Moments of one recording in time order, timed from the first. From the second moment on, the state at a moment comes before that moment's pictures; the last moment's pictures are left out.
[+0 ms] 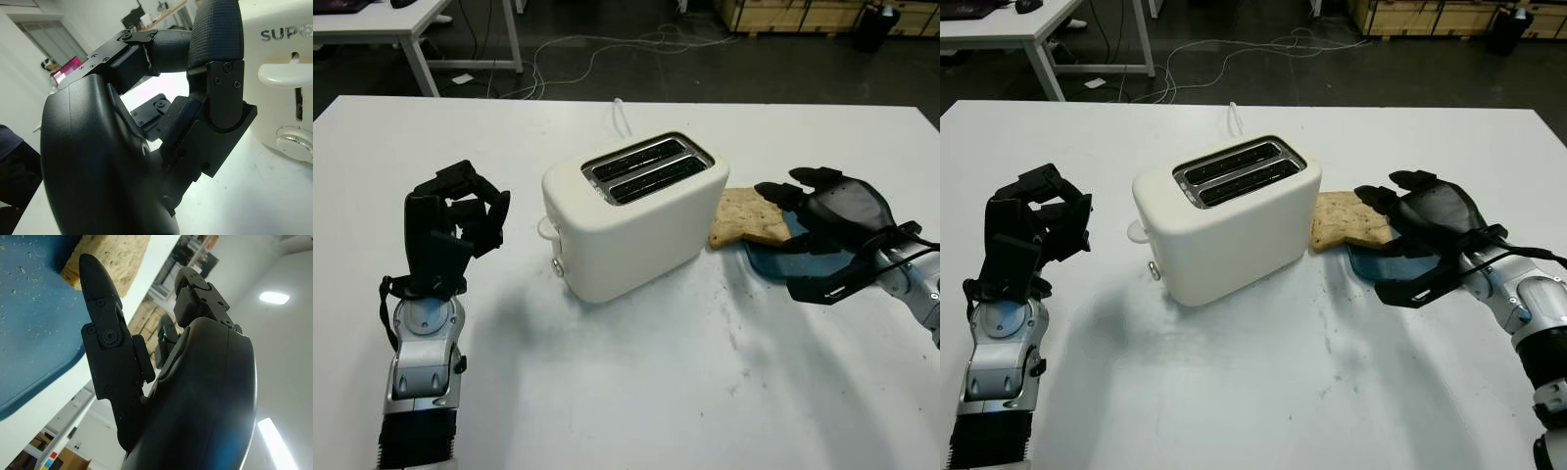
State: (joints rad) left arm -0.16 0.17 0.18 -0.05 0.06 -0.14 0.05; right arm -0.53 -0.84 0.33 0.61 -0.93 -0.35 -0.17
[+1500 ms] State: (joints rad) left arm -0.16 0.17 0.18 -0.05 0.06 -0.14 0.05; right arm -0.57 -0.78 0.50 0.78 -1.01 -0.27 -0.38
